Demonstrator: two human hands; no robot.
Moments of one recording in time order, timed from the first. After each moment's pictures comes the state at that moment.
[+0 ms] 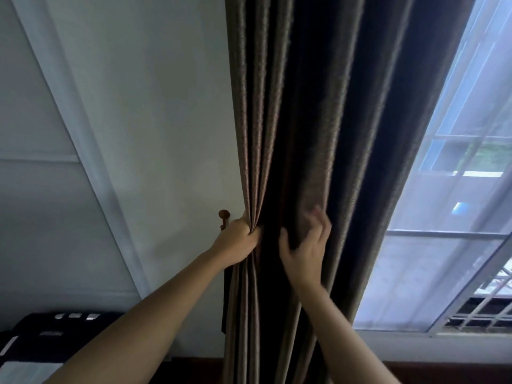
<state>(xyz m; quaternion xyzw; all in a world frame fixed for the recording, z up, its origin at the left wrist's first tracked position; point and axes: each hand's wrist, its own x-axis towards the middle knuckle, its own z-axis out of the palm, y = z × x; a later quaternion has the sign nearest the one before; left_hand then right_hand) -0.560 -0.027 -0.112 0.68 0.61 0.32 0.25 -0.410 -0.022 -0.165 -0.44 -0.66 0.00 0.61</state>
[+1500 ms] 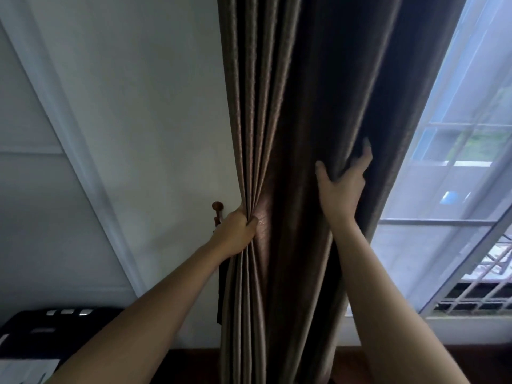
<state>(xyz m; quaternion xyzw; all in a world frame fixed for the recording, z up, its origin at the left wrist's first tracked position) -0.553 -0.024 -0.121 0.66 0.62 0.34 0.25 -0.364 0.019 -0.058 -0.48 -0.53 0.15 0.68</state>
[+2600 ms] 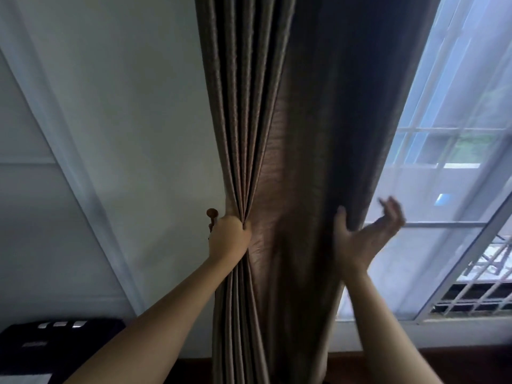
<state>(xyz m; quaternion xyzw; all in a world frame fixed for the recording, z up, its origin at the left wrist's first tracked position) -0.531 -0.030 -0.112 0.60 0.70 0.39 0.08 -0.319 -0.006 -0.131 -0.50 -0.50 -0.09 0.71</state>
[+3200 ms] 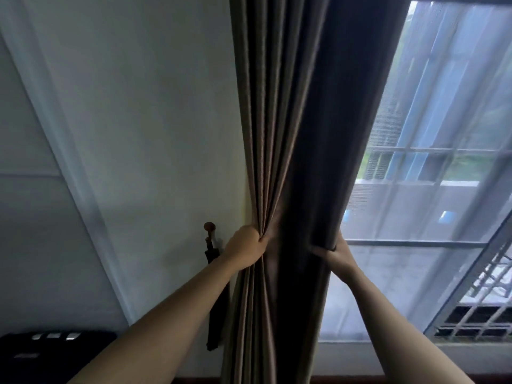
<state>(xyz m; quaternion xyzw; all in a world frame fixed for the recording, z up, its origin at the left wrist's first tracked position) -0.508 -0.005 -0.107 0.68 0.65 0.28 0.19 -0.292 0.039 -0.154 -0.47 -0.64 0.38 0.47</state>
